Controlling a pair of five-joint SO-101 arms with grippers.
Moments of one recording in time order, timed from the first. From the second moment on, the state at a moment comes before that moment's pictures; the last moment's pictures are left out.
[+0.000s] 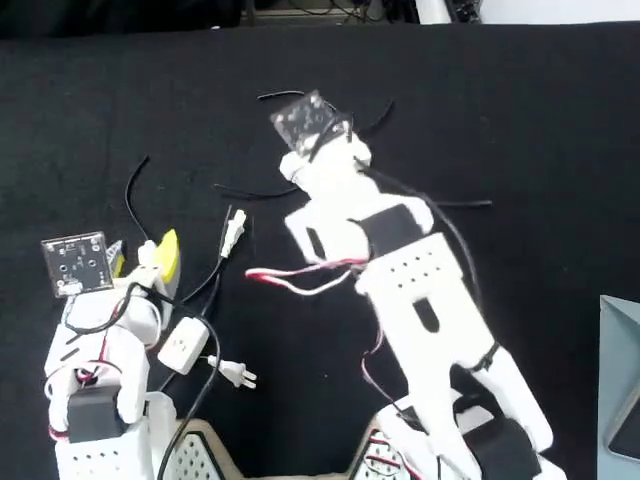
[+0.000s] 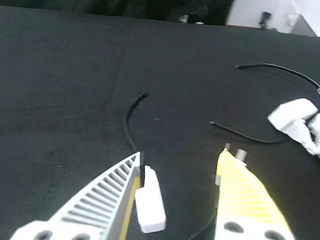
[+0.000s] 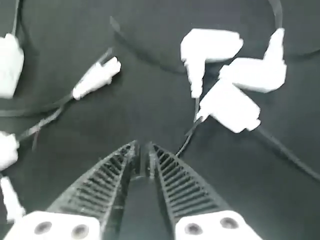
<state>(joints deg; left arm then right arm) -12.5 -101.8 80.3 55.7 2.1 -25.2 -26.0 28.4 64.3 7.7</state>
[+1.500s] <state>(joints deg) -34.9 -101.8 82.9 55.9 4.4 -35.4 -16.1 45.5 60.0 -4.2</state>
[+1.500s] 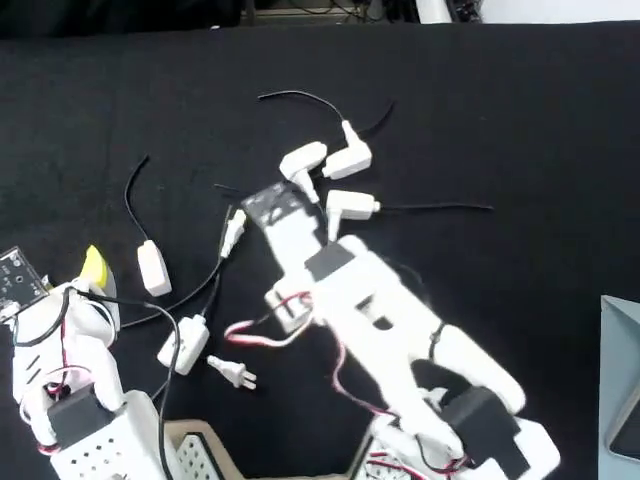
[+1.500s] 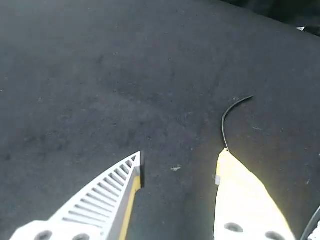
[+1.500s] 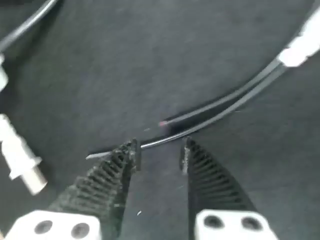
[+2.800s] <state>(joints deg) -34.9 -101.8 82.9 55.9 4.4 -34.3 -22.3 37.7 60.9 0.0</state>
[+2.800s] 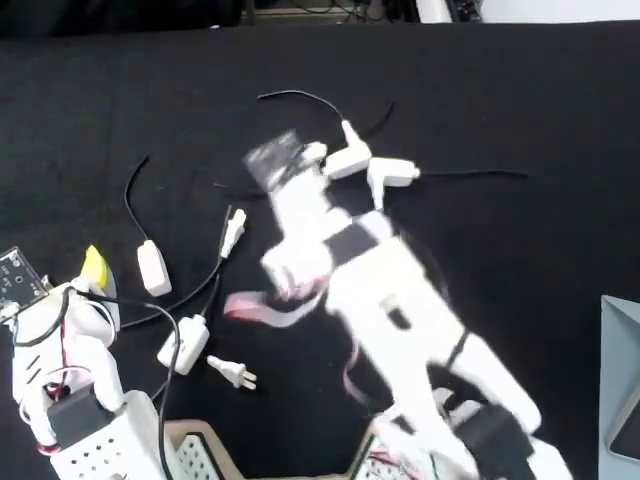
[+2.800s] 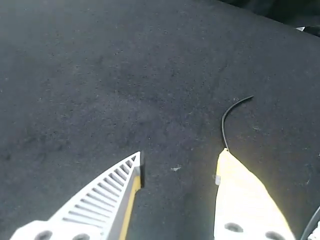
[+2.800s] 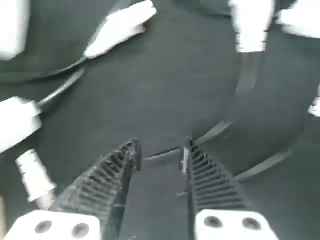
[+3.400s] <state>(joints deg) -34.9 -101.8 83.5 55.9 4.4 -59.5 -9.4 41.7 54.0 -6.7</state>
